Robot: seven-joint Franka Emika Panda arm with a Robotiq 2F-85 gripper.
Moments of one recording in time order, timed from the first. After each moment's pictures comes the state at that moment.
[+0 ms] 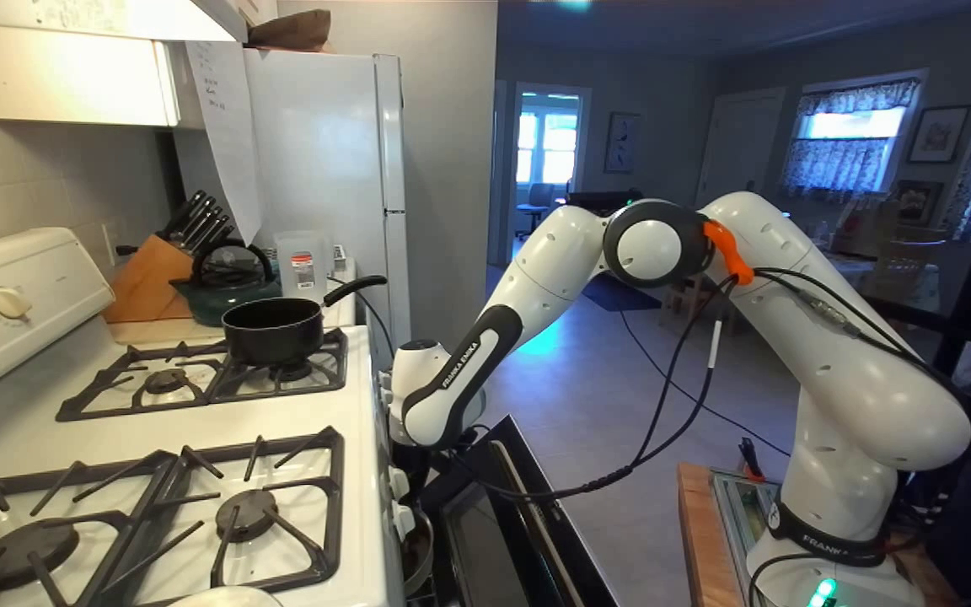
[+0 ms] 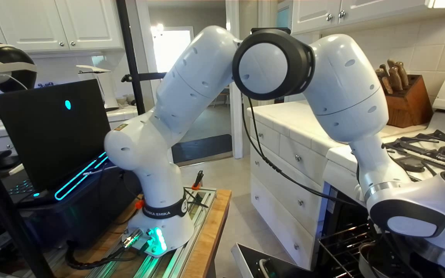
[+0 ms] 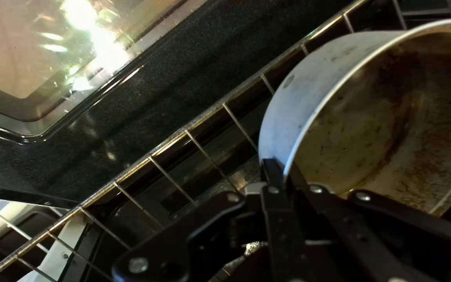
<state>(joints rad) -0.09 0.81 0.07 -1.80 0.09 2.65 -0.05</state>
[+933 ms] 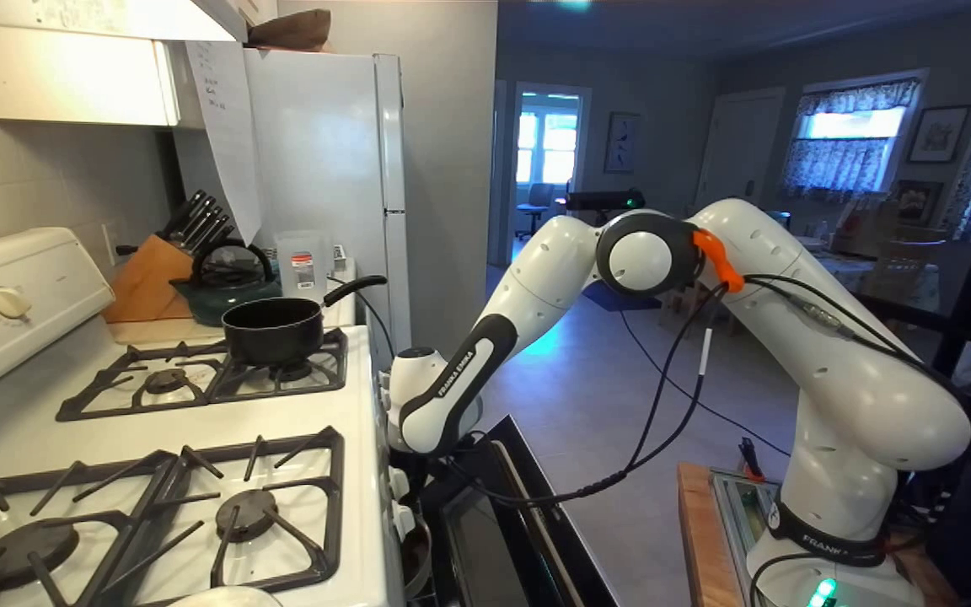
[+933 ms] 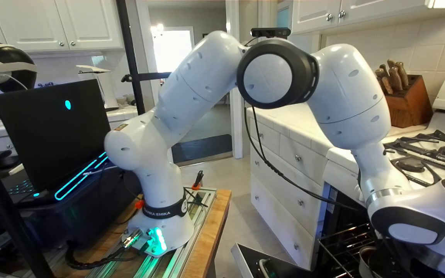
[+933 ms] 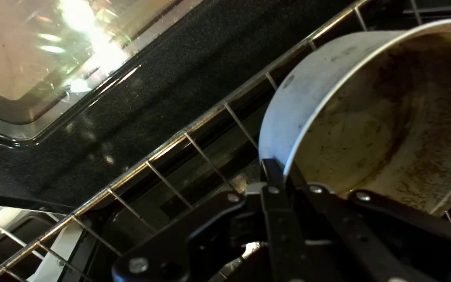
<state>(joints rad) -0.09 0.86 0.07 -1.75 0.09 2.65 -0.05</state>
